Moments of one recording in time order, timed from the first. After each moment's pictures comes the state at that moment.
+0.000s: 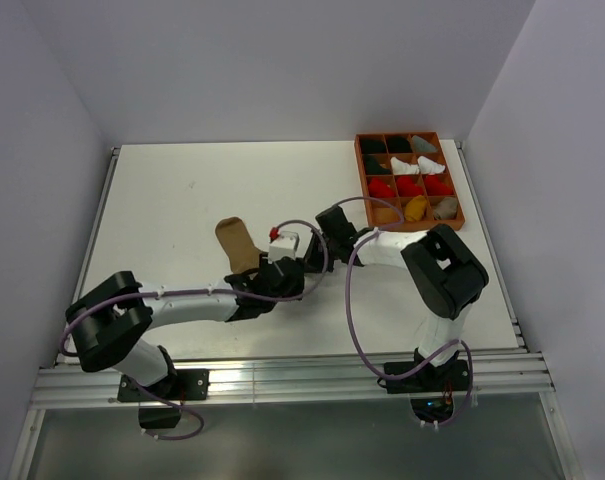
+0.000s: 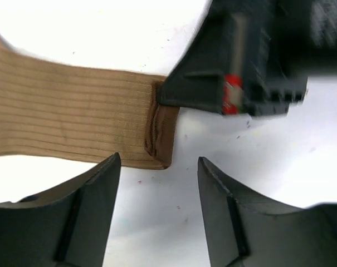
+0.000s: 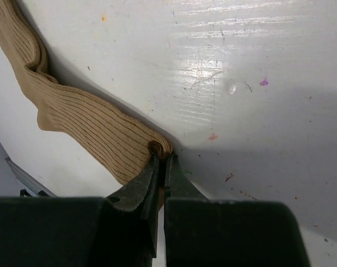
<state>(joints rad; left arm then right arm) -1.03 1.51 0.77 -0.02 -0.47 -0.69 0.60 1.80 0.92 -0.05 -0.24 0.90</state>
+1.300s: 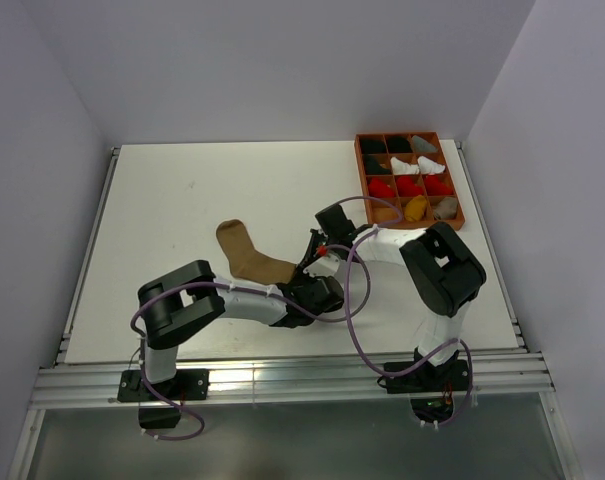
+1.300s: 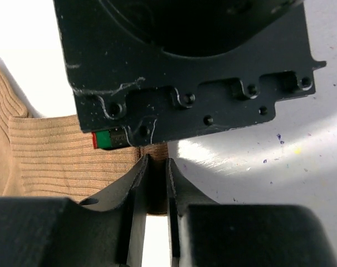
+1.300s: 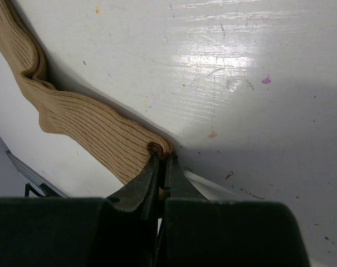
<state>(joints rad) -1.19 1.89 0.99 -0.03 -0.84 -0.36 0.60 1.82 0.96 -0.12 -0.28 0.89</state>
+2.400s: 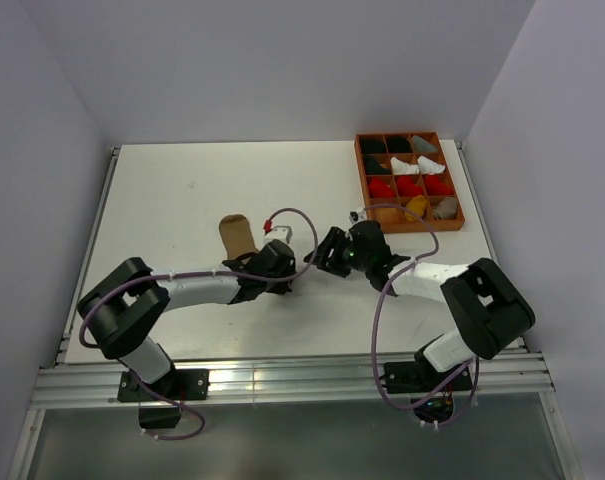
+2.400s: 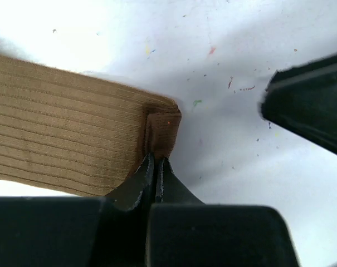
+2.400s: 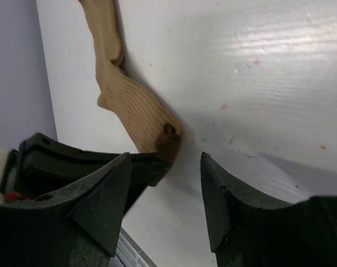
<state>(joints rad) -0.93 1.64 0.83 -0.06 -0.29 -0.65 0.53 1.48 0.58 0.32 -0.27 0.94</state>
